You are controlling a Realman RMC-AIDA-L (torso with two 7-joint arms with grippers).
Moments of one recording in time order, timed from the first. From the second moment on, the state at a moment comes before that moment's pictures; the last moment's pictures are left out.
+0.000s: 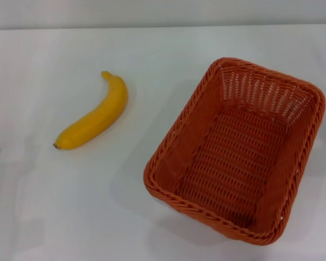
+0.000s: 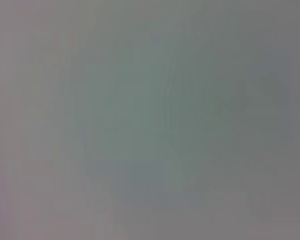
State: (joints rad) left arm -0.23 -2.10 1.15 -0.09 0.20 1.44 -0.45; right arm 0.43 2.00 -0.16 -0.11 -1.36 -1.34 0.67
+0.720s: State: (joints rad) left arm -0.23 -2.10 1.15 -0.09 0.19 1.44 -0.48; right arm 0.44 1.99 -0.91 -1.11 -1.76 -1.27 1.67
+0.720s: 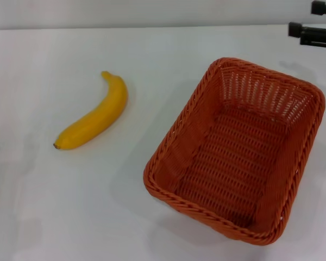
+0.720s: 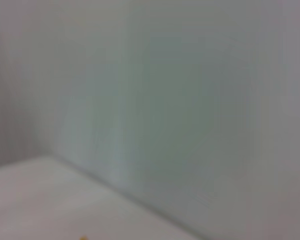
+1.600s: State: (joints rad) left arm -0.24 -2.10 1.15 -0.07 0.19 1.44 -0.48; right arm 0.90 2.01 -1.18 -1.18 -2.63 -1.48 2.26
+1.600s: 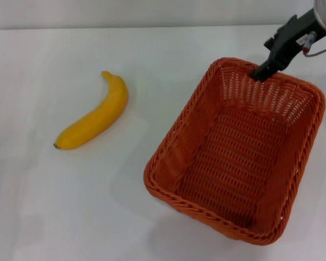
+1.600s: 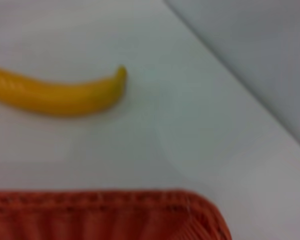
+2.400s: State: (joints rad) left arm -0.24 -2.10 1.15 -0.07 0.19 1.45 -0.48; right arm 1.04 2.01 -1.23 -0.87 -2.83 -1.40 2.29
